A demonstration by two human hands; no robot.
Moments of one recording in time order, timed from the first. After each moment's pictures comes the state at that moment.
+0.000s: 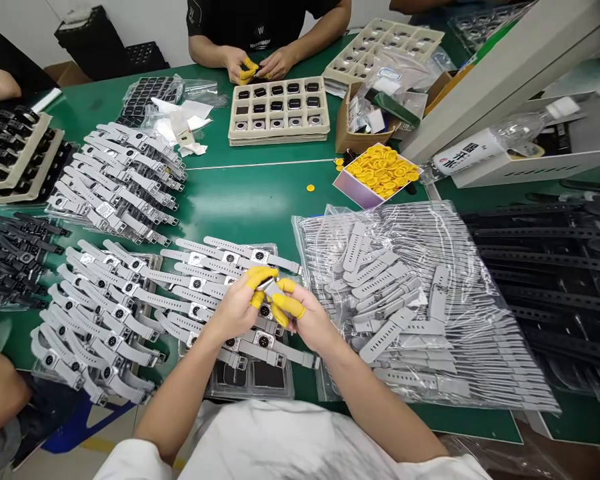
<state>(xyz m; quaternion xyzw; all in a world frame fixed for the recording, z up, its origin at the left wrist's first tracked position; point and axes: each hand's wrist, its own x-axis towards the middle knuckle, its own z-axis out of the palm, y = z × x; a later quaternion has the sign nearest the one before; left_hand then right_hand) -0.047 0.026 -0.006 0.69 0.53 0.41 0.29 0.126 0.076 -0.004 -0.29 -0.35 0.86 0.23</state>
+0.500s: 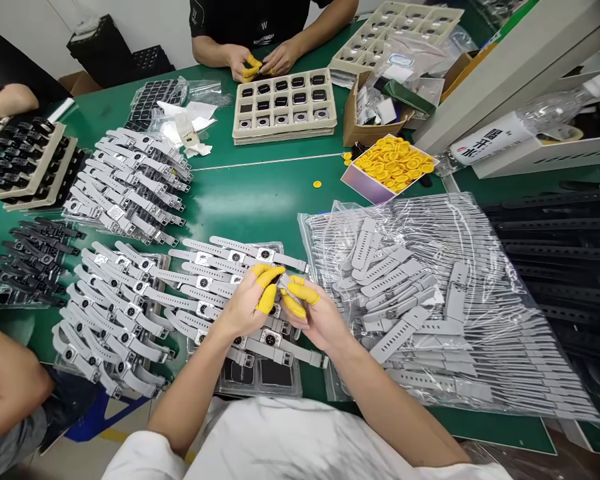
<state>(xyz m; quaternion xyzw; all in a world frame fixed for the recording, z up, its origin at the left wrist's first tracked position) -0.041 0.027 -0.004 0.68 0.56 0.37 0.29 0.126 0.080 -0.006 -0.29 -0.21 0.90 0.26</state>
